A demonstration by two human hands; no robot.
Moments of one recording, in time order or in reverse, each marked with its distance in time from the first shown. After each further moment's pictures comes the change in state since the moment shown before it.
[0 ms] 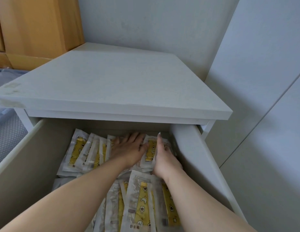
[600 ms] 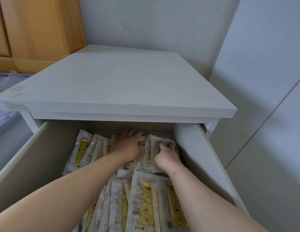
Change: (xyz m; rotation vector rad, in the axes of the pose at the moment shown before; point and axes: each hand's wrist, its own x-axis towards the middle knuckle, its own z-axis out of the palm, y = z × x) left_hand -0.003 -0.007 -0.019 -0.009 -0.013 -0.042; right_hand 0.006 -0.005 -0.008 0.189 -0.077 0.016
